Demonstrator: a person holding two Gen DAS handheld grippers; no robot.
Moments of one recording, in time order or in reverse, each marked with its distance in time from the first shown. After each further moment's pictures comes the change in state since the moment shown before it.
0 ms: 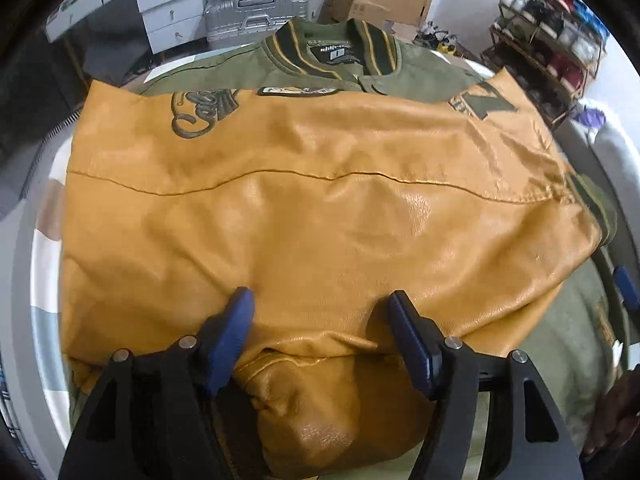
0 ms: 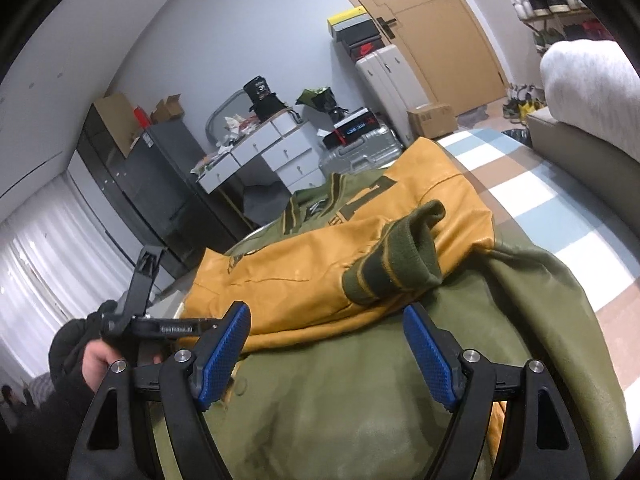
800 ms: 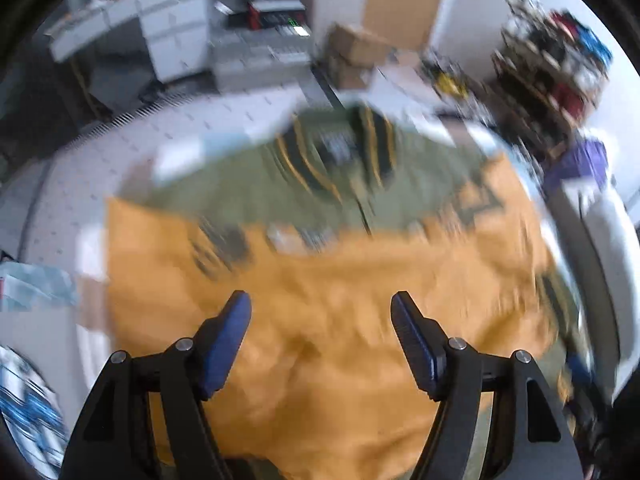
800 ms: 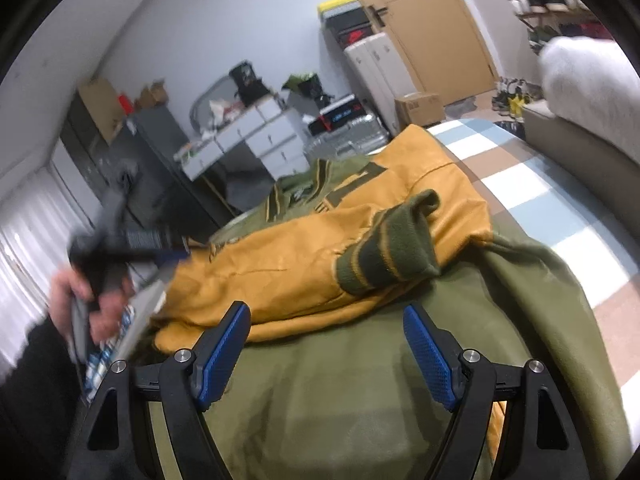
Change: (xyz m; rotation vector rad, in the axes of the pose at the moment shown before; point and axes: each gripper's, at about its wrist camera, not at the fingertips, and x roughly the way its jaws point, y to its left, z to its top) left arm -0.039 0.011 0.086 -0.042 -0.114 0.014; right arm 0.015 0.019 0.011 -0.052 0.087 -0.081
